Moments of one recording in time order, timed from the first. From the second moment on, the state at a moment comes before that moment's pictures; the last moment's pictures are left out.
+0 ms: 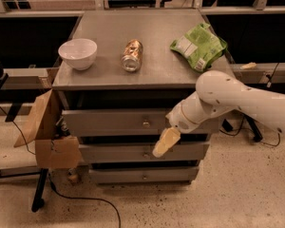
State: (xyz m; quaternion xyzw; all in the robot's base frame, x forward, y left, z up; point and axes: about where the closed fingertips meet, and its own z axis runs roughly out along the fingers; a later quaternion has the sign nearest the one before) arm 0.565 -0.079 0.671 -0.54 0.79 0.16 0.22
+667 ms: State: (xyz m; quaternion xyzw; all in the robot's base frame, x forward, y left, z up) arm 0.581 -0.073 0.675 -0.54 0.79 0.16 0.23
